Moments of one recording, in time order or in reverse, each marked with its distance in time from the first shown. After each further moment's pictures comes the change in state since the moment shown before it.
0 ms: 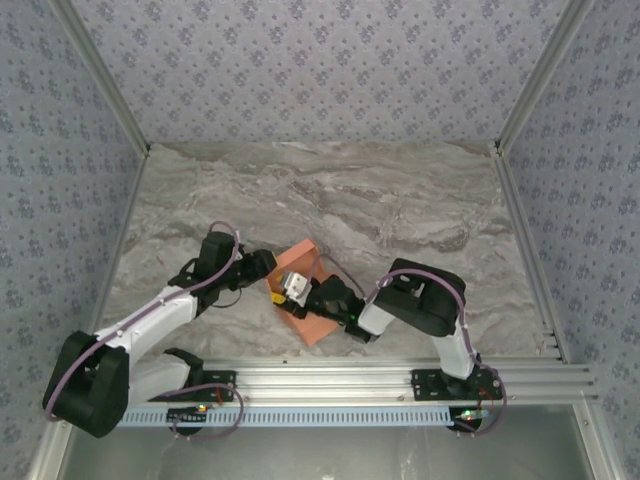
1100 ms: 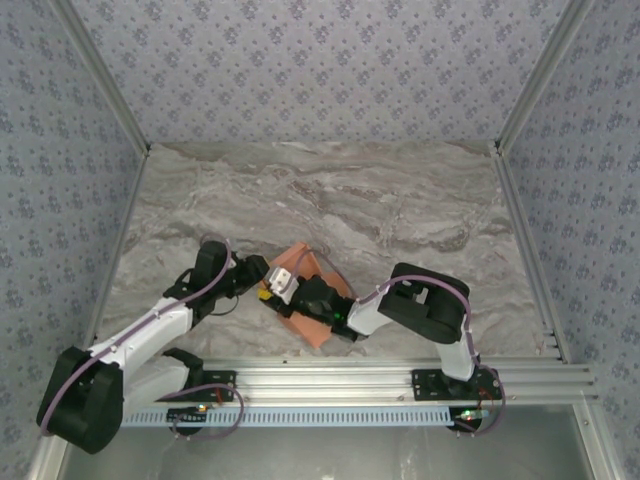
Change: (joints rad) left arm -0.001 -0.091 -0.081 0.003 -0.066 -0.122; right arm 0.065 -0.038 0.129 -0.196 0.162 0.102
